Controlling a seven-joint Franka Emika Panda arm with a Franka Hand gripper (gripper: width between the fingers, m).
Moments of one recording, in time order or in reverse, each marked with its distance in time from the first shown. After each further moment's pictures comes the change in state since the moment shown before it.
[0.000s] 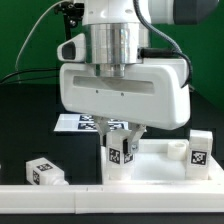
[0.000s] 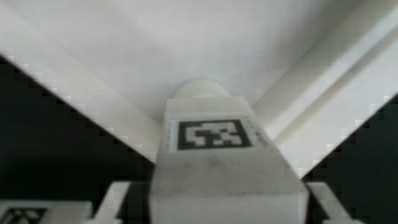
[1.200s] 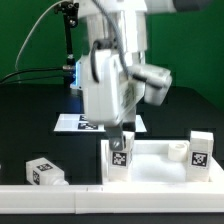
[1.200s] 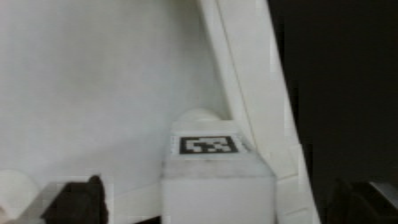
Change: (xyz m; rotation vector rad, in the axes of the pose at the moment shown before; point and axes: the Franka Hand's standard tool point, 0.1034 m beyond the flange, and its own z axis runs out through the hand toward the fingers) arm -0.012 -0.012 -0.032 0.047 -0.090 0.791
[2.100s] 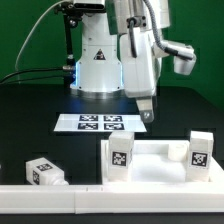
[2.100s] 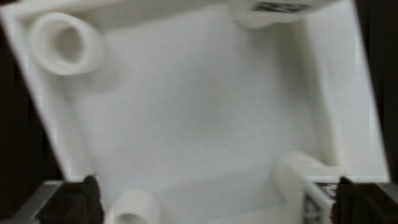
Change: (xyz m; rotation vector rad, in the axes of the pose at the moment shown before) arm -0.024 0.070 -0.011 -0.061 -0.015 -0.042
